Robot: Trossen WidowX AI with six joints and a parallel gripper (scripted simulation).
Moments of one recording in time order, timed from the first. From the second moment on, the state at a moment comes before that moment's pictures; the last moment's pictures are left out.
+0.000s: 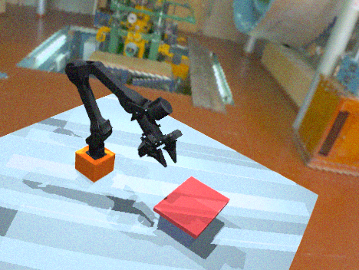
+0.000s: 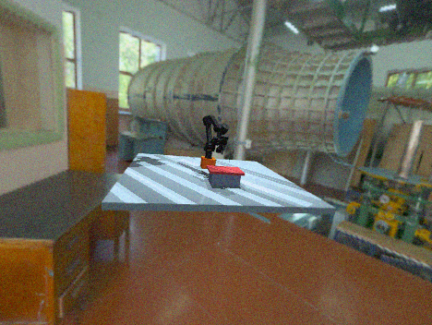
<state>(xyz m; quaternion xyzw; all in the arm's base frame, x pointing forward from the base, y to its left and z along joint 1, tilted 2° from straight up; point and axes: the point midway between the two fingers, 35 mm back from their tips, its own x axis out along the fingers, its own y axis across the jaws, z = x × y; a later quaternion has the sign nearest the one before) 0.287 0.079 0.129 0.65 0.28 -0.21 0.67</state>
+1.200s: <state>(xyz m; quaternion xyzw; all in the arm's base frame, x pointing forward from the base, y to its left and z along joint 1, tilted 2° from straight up) 0.305 0.085 0.046 0.66 0.28 -0.22 0.67</state>
